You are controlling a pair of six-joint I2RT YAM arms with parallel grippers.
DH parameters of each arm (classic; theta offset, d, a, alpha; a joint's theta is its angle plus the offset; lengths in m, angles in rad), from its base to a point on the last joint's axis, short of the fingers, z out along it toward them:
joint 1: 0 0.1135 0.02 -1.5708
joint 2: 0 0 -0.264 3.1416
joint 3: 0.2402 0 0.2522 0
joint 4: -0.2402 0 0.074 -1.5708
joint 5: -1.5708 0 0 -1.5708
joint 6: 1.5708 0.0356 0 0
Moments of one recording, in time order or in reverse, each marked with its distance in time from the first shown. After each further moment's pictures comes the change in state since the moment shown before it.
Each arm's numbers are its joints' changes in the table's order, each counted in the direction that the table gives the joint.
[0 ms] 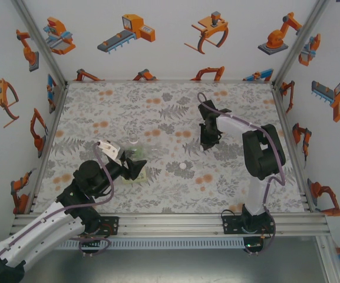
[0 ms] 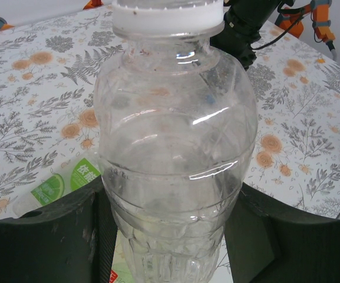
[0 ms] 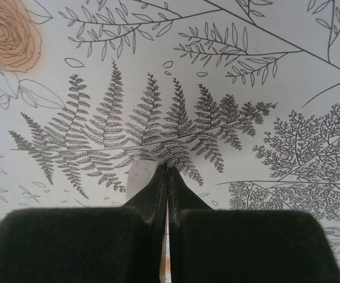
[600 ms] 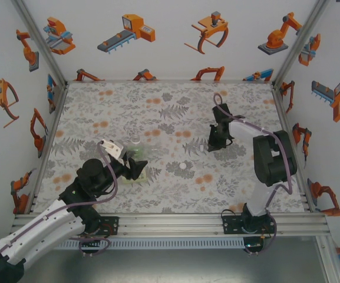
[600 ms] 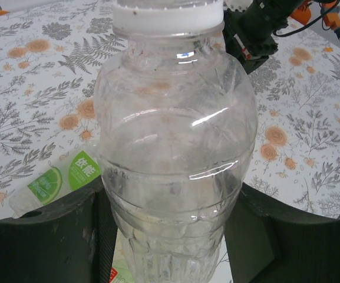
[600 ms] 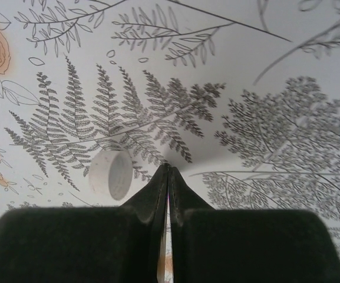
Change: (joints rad) left arm 0.000 0.044 0.000 0.002 0.000 0.000; right arm -0.105 -0.132 -0.174 0.129 0.104 0.072
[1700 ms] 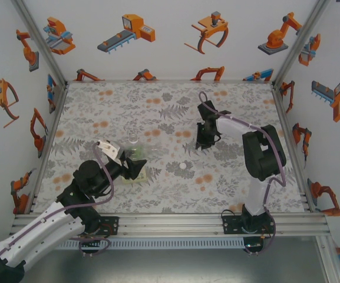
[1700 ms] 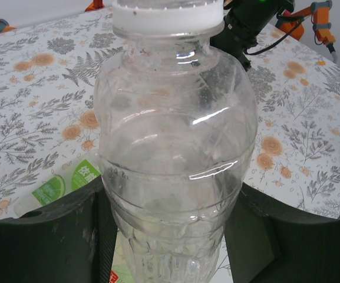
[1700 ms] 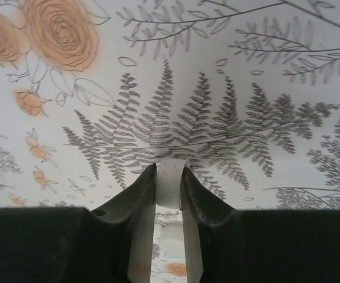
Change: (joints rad) left arm 0.001 -0.047 0.000 0.005 0.003 0.000; right arm 0.116 0.116 0.145 -0.047 0.017 0.035
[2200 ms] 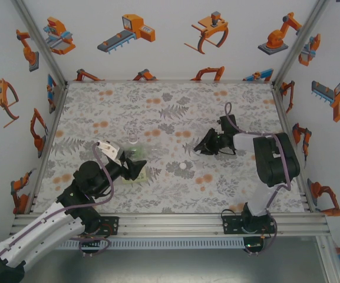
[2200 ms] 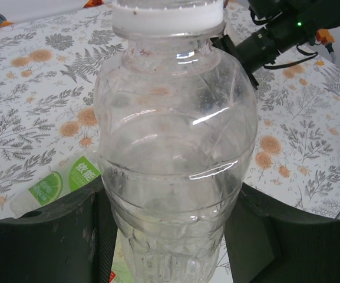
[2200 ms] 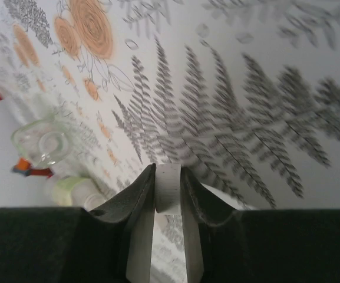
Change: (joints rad) left arm 0.000 -0.007 -0.013 0.000 0.000 -0.015; right arm -0.191 -0.132 -0.435 0.553 0.436 0.290
